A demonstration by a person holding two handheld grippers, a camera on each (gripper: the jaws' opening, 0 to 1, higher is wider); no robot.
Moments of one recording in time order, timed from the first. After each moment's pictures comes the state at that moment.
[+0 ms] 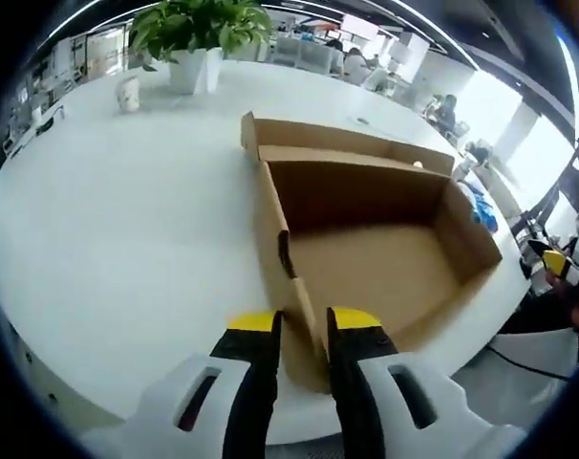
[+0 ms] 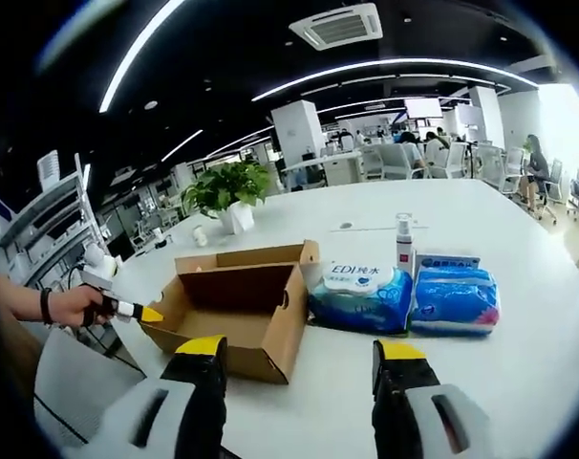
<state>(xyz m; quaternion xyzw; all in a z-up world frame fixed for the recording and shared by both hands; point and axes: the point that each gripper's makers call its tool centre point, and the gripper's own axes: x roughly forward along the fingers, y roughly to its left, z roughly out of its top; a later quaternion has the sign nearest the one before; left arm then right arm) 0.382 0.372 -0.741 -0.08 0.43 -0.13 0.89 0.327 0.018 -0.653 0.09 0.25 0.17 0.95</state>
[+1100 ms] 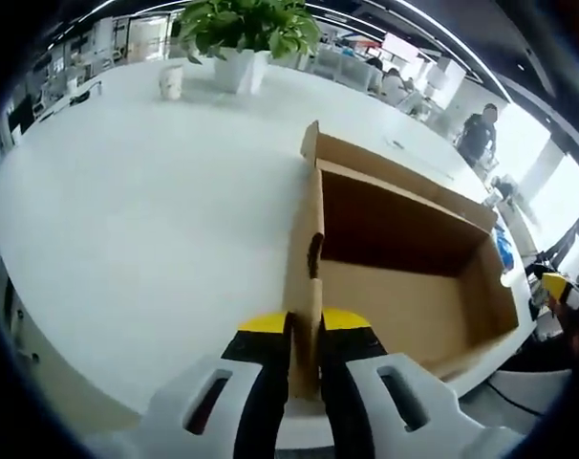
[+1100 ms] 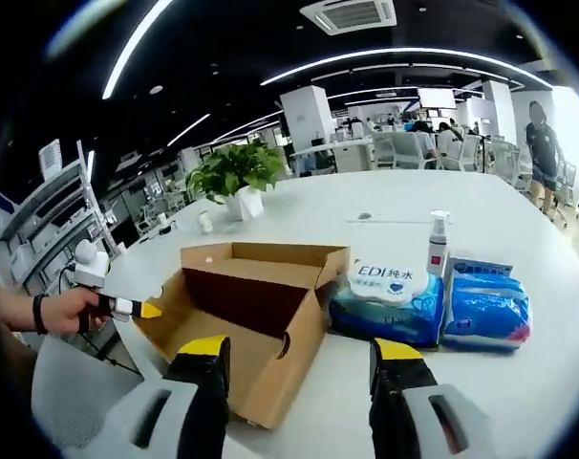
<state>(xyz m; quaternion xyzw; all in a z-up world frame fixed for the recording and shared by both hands) 0.388 0.392 -0.742 -0.13 0.42 -0.06 0.90 0.382 0.062 -0.657 0.08 0.28 0.20 0.94</state>
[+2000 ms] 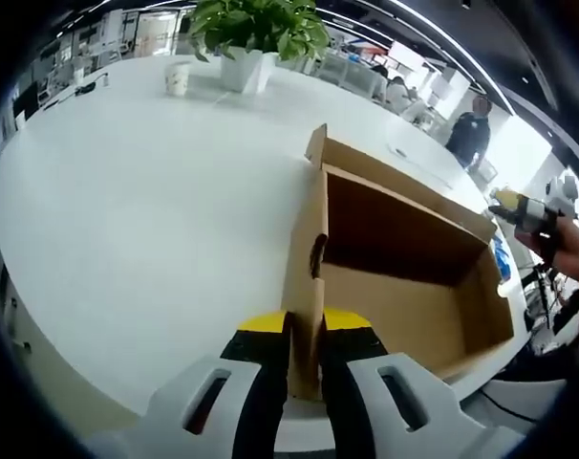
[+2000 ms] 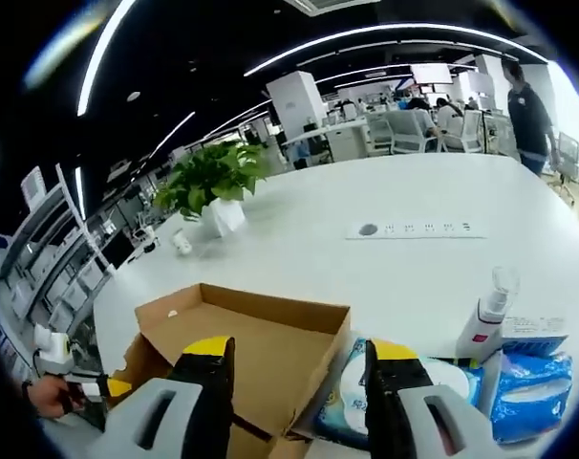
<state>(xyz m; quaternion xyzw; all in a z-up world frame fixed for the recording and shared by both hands) 0.388 0.391 -0.741 -0.15 0.41 -0.06 0.90 0.533 0.070 -0.676 0.12 0.33 0.18 0.92</state>
